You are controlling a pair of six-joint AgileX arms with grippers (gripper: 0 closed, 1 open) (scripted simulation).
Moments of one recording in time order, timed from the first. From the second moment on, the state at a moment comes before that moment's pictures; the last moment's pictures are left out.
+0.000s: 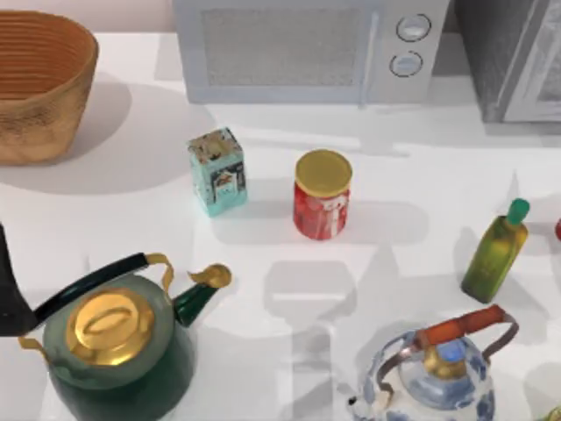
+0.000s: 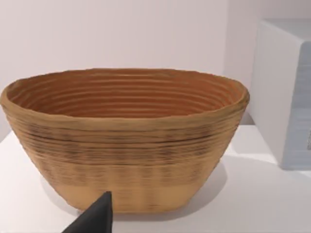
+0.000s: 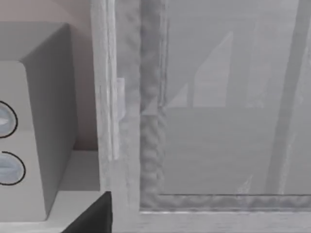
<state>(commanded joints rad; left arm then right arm) 0.00 0.00 0.00 0.00 0.00 0.00 -0.01 1.29 0.26 1.00 0.03 0.00</state>
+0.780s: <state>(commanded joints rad) 0.00 0.00 0.00 0.00 0.00 0.00 -0.03 1.68 0.18 1.14 -0.01 0.01</state>
